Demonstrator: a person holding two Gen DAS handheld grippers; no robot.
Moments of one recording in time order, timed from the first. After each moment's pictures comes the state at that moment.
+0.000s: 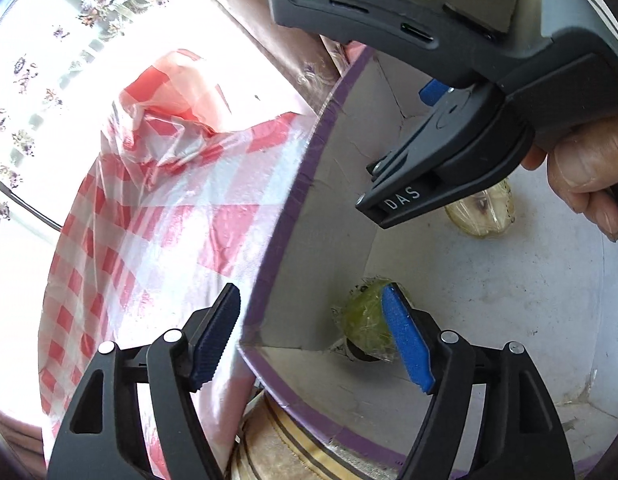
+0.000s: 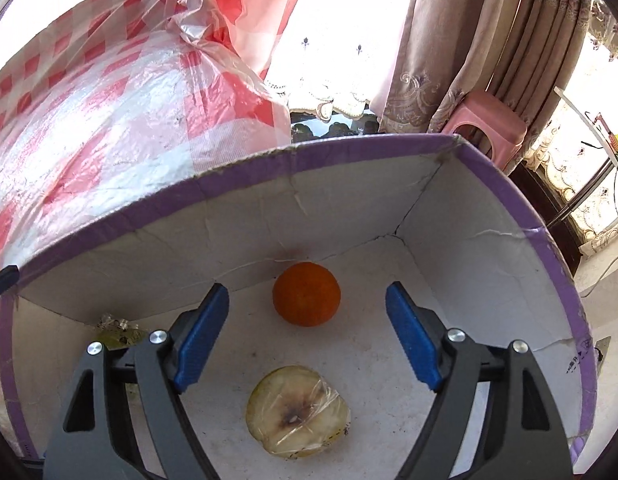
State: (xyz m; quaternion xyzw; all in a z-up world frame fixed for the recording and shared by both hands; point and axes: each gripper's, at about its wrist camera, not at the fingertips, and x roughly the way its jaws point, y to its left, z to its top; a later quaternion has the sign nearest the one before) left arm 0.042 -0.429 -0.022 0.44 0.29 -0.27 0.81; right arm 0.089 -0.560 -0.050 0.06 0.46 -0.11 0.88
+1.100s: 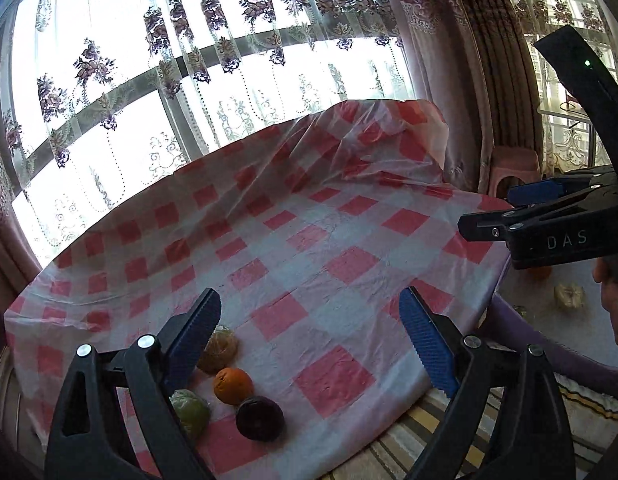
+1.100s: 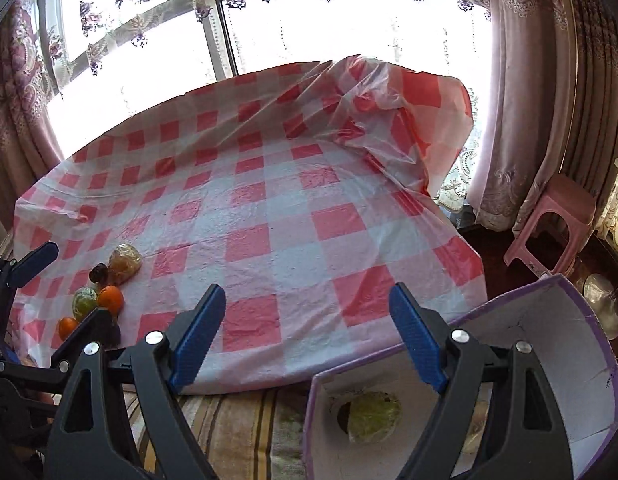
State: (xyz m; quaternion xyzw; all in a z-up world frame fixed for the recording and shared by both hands) left arm 0.056 -0.205 0.081 0.19 0.22 -0.13 0.95; right arm 0.076 -0.397 0.074 0.07 0.33 0.06 0.94
